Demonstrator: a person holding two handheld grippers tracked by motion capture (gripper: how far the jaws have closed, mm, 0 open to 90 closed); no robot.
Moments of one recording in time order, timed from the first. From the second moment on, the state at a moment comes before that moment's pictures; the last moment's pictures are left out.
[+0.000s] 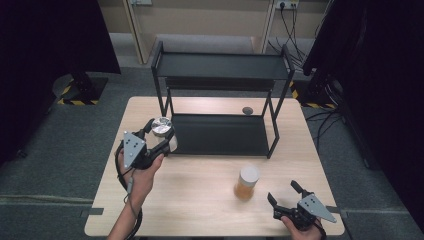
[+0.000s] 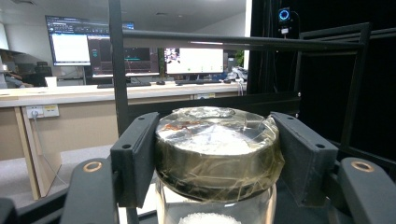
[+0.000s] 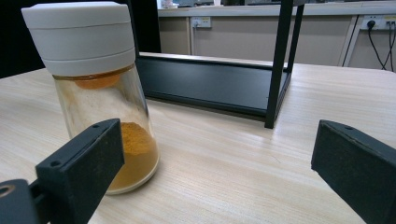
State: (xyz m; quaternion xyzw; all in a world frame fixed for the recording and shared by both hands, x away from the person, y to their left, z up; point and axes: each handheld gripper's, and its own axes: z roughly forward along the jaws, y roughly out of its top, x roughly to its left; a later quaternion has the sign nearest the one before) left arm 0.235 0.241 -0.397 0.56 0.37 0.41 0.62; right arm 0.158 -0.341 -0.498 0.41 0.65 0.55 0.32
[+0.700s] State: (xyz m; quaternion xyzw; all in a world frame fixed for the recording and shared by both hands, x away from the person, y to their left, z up) left arm 0.245 0.238 -0.376 0.54 0.36 0.42 0.63; right arm 0.158 -0.340 -0.498 0.40 0.66 0.55 0.32
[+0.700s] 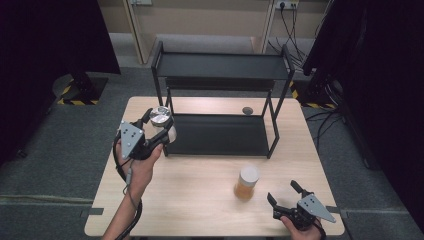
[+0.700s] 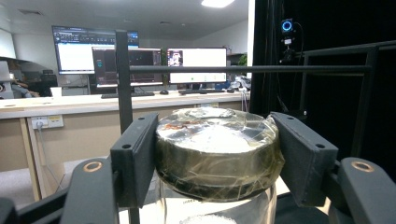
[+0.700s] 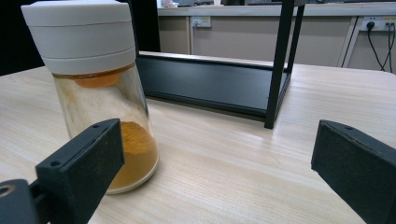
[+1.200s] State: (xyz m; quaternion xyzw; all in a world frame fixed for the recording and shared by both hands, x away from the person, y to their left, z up) left arm 0.254 0.234 -0.358 0.54 0.36 0.43 0.63; right arm 0.158 -0.340 -0.498 0.40 0.66 0.55 0.32
